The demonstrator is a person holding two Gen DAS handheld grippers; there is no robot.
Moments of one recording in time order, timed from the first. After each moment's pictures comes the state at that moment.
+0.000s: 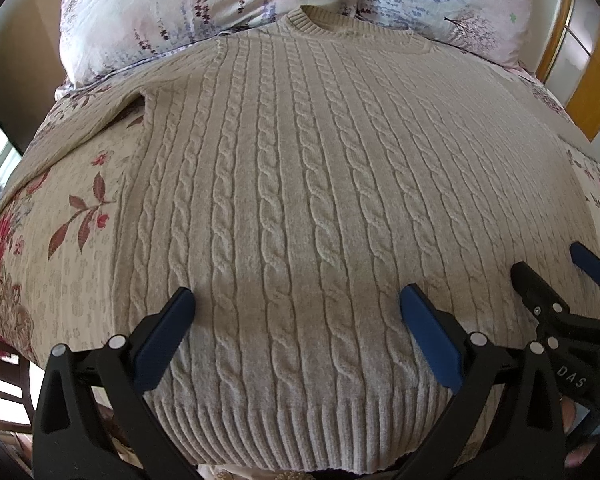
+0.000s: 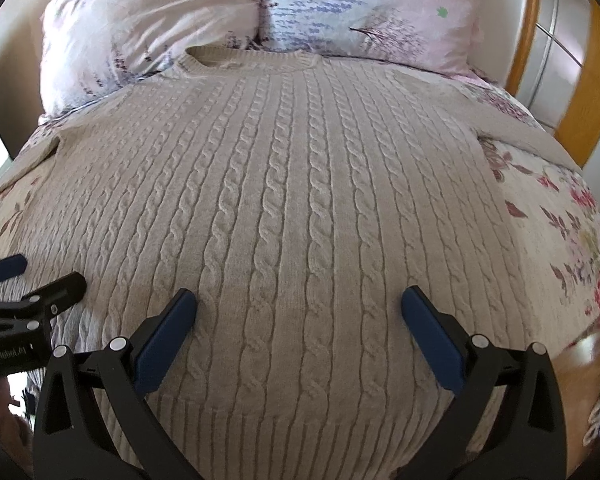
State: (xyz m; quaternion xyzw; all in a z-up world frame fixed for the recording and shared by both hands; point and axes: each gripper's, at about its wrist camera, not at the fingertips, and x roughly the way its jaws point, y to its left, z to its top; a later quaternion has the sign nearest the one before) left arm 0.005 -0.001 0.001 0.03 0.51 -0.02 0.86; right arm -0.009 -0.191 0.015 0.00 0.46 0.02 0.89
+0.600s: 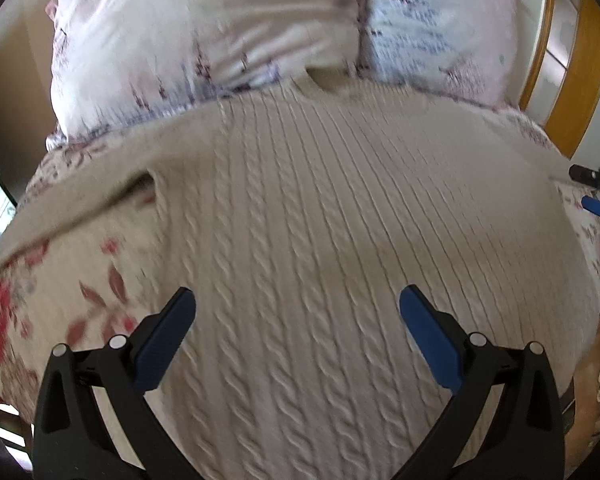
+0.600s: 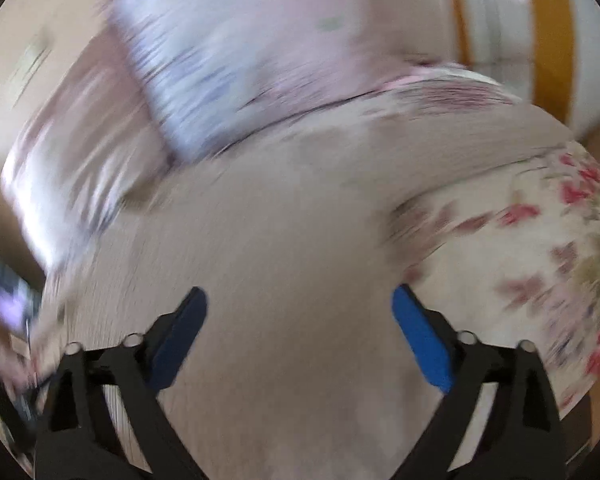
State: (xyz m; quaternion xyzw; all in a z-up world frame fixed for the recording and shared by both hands) left arm 0.047 0.035 0.031 0.03 0.43 -0.06 0.90; right arm 0.073 -0.352 0.048 0.25 0.42 -0.05 0.87
